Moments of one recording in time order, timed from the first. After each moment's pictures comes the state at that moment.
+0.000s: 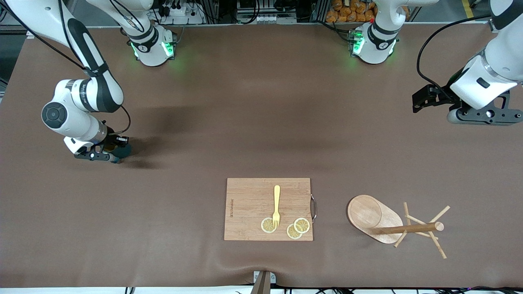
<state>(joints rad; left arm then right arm) -0.08 0.05 -0.09 -1.54 -0.01 1.53 -0.10 -0.14 0.24 0.07 -2.30 -0.08 2.40 0.06</state>
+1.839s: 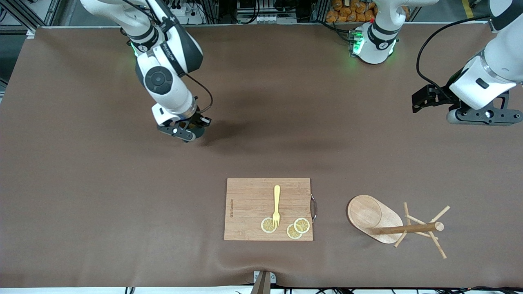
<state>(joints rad) -0.08 0.05 -0.09 -1.54 -0.01 1.53 -0.10 0.46 0.16 0.11 -2.14 0.10 2.23 0.88</state>
